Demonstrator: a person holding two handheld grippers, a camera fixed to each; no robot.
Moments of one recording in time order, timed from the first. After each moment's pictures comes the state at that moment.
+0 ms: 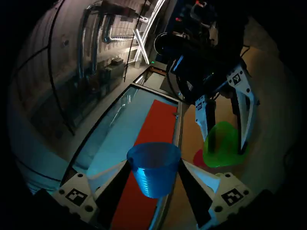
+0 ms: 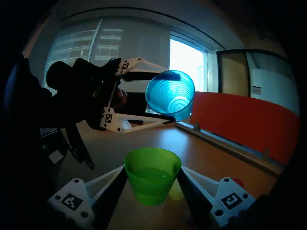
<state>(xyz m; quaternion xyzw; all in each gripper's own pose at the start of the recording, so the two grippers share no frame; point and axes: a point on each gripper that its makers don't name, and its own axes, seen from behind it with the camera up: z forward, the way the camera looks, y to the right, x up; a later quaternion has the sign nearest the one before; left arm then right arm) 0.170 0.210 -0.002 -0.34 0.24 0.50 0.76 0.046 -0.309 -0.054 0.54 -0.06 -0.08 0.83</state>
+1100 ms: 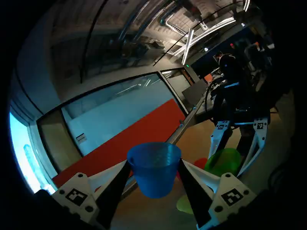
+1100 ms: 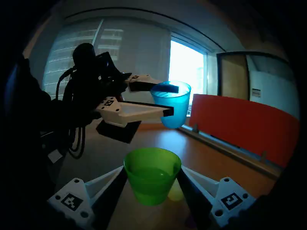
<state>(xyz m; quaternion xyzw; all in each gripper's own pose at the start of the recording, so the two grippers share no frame) 0.173 0.184 0.016 -0.36 0.12 0.25 0.89 0.055 -0.306 -0.056 0.54 -0.06 -0.09 0.84</state>
